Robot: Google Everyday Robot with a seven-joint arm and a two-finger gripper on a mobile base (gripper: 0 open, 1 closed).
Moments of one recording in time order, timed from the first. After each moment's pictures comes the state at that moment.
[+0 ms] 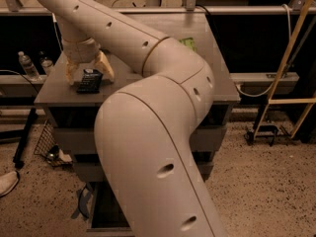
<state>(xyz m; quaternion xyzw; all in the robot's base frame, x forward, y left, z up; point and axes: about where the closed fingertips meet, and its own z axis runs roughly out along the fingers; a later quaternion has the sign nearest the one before) 0.675 0.207 0.818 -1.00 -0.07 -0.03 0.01</state>
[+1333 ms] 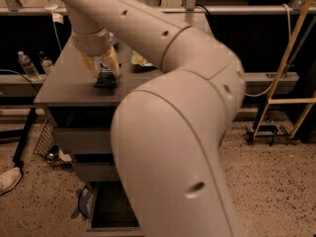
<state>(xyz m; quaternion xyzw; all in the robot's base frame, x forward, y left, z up) 0.668 0.172 0.851 -1.00 -0.02 -0.06 0.02</state>
